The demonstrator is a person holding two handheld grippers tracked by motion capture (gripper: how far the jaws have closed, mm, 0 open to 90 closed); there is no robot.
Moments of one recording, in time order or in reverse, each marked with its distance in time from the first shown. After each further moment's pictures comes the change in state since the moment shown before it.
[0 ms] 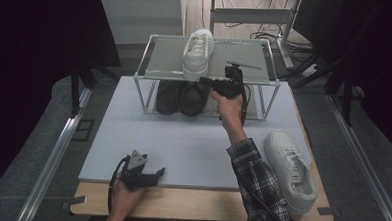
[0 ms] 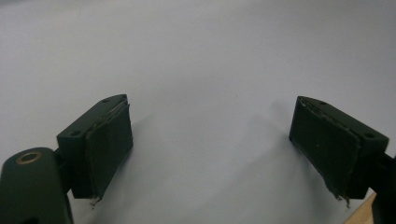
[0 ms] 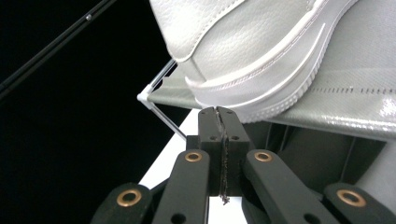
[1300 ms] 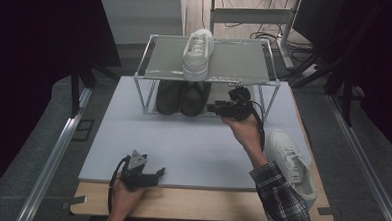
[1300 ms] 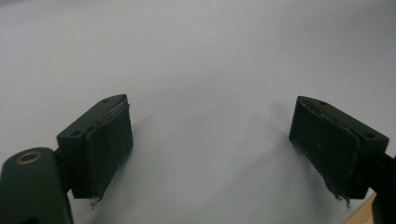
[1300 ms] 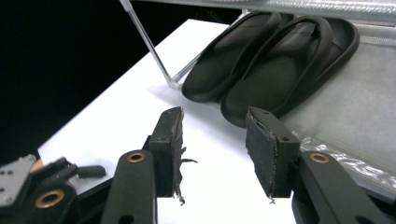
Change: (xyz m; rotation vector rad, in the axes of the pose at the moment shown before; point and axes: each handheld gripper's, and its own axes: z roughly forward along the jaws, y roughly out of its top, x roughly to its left) left arm 0.000 0.000 0.000 0.004 0.002 0.003; right arm 0.007 -0.043 -0.048 0.202 -0.131 -0.278
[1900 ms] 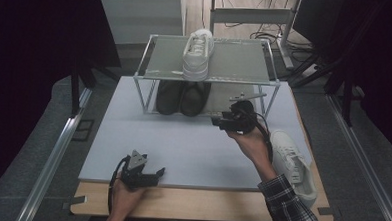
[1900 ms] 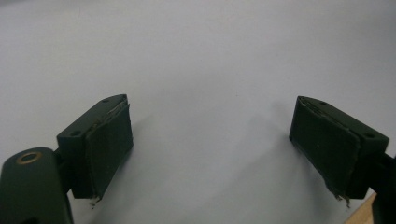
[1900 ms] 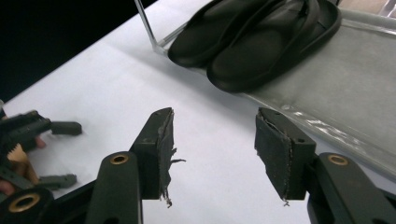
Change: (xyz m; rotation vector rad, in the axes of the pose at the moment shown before) left arm 0.000 0.000 0.000 0.001 -0.001 0.000; right arm 0.006 -0.030 -0.015 0.061 -0.082 -0.111
